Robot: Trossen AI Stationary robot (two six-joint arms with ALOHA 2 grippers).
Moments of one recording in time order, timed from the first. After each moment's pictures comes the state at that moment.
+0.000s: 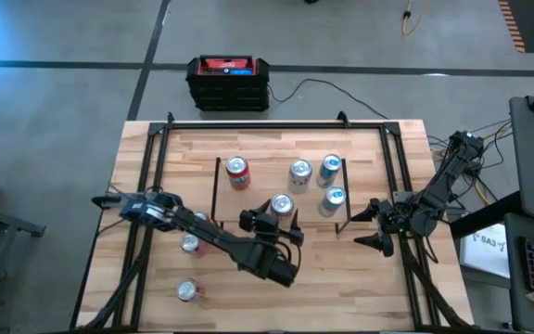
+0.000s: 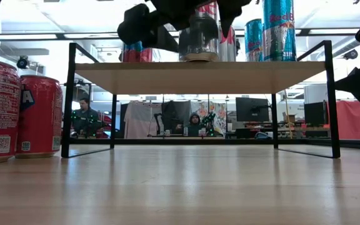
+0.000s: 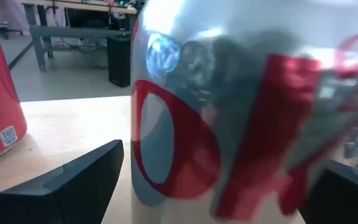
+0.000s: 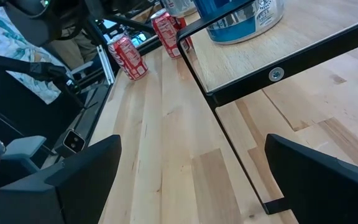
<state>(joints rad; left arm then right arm) -0.42 2.24 1.91 -1.09 -1.38 -1.61 0.88 0.34 0.07 -0.10 0.73 0.76</state>
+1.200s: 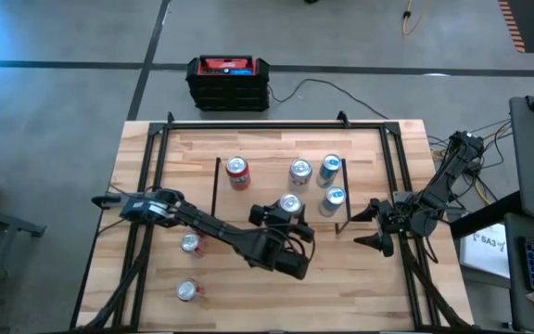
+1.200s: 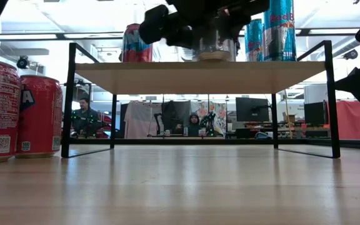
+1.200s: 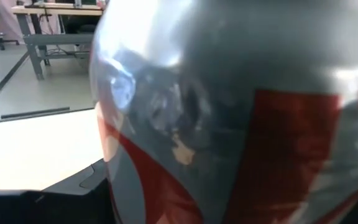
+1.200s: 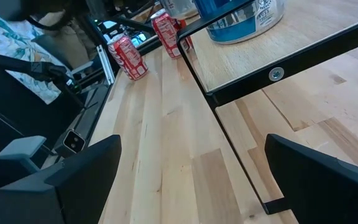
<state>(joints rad) -0.36 2.24 1.92 -0.79 -1.37 -1.25 0.88 0.34 0.07 -0.10 0.73 0.76</state>
